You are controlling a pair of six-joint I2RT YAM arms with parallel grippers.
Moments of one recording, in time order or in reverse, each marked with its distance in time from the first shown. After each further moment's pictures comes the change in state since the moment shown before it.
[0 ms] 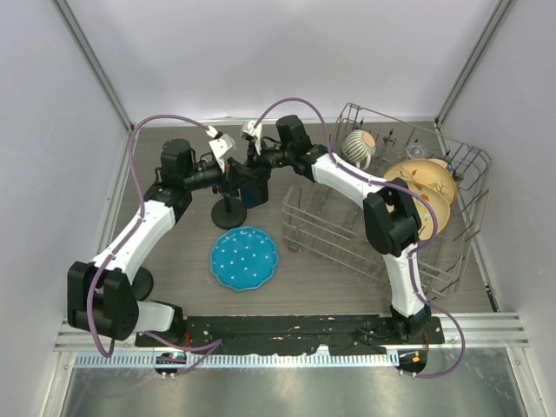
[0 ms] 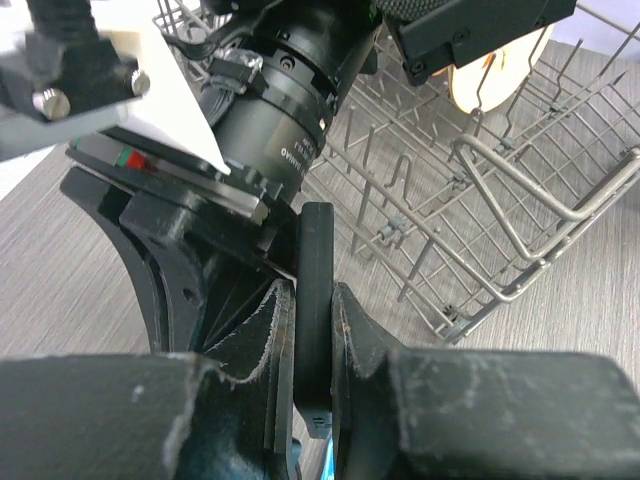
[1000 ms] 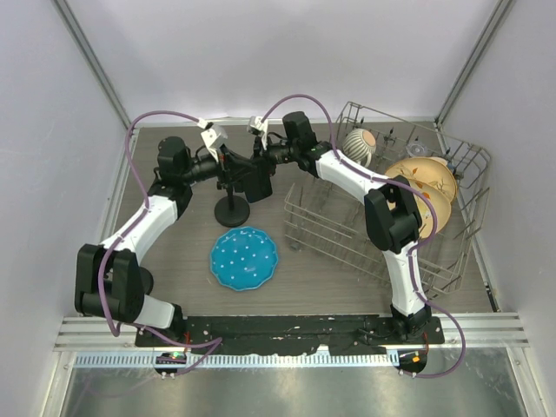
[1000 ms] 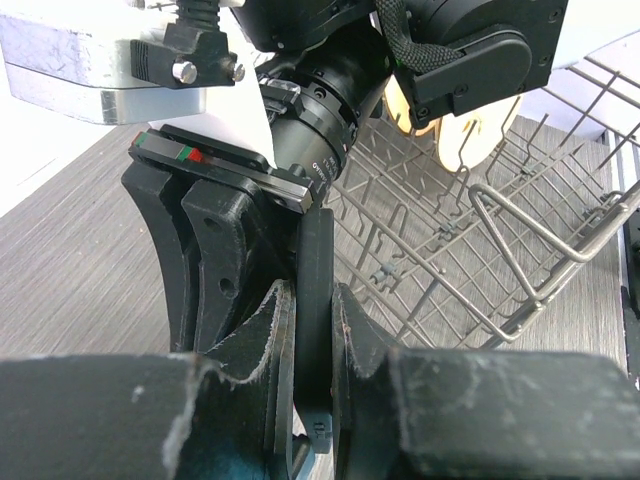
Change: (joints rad) left arm 0.055 0.096 -0.038 0.336 0.083 -0.251; right arm -0.032 0.022 0.016 0.012 -0.058 0.031
